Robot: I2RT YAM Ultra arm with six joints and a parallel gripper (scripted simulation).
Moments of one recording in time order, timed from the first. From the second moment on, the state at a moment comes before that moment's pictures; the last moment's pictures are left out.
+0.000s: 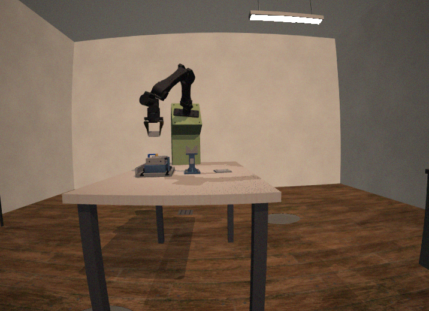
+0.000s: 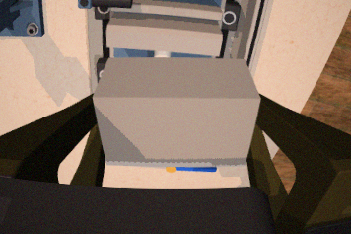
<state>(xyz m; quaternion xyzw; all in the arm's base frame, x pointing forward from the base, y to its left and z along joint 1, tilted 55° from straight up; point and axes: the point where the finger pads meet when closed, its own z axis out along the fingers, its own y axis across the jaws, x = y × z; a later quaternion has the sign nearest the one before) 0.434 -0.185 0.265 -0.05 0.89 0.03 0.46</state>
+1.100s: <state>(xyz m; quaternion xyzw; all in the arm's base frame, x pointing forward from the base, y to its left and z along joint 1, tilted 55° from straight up) 0.430 -0.192 0.267 -0.01 0.89 0.06 0.46</state>
